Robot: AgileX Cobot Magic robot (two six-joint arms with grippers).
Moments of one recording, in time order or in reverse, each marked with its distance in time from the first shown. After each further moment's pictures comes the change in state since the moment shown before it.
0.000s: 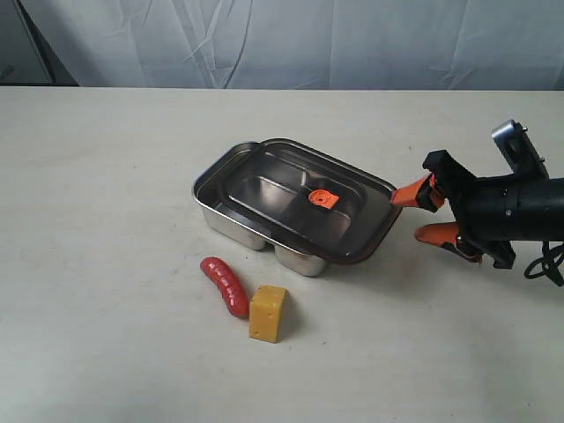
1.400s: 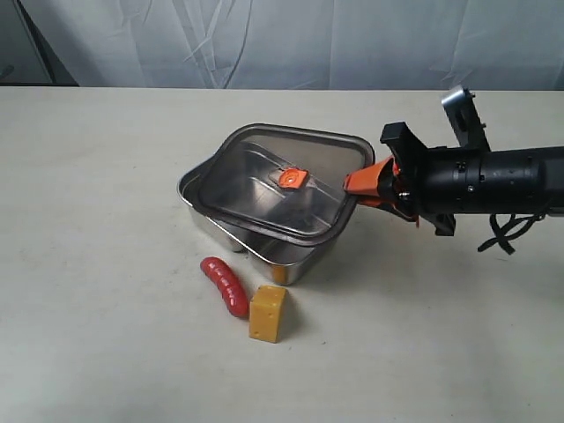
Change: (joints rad) left arm 0.000 0.000 0.000 0.000 0.000 0.000; right arm 0.123 0.005 -0.096 0.020 0.196 -0.043
